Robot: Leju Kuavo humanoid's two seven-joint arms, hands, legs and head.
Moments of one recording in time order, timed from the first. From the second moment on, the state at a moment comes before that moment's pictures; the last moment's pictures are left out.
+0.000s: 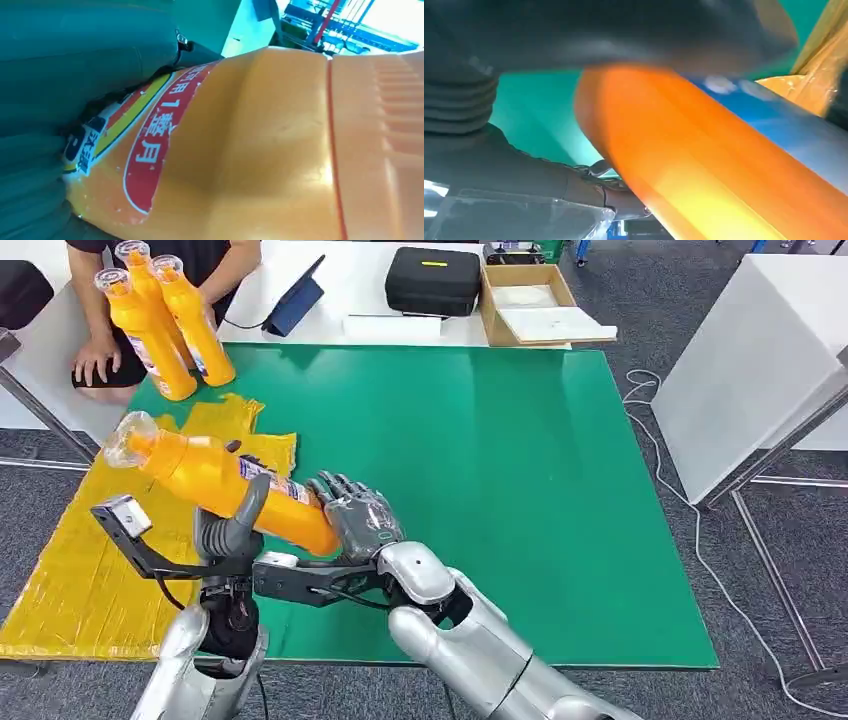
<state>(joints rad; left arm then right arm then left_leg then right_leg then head) -0.16 -0.07 -0.16 -1.60 0.52 0.26 -0.32 -0.60 0.26 0.95 -1.00 0.90 0.18 0.25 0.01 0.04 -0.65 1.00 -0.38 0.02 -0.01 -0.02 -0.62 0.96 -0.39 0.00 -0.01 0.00</state>
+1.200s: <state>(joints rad) -0.21 0.24 0.10 -1.06 -1.29 0.69 -0.30 -0.20 -0.06 0.41 -1.64 1.08 0.11 0.14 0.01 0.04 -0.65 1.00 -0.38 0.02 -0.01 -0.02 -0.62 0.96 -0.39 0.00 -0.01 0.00</state>
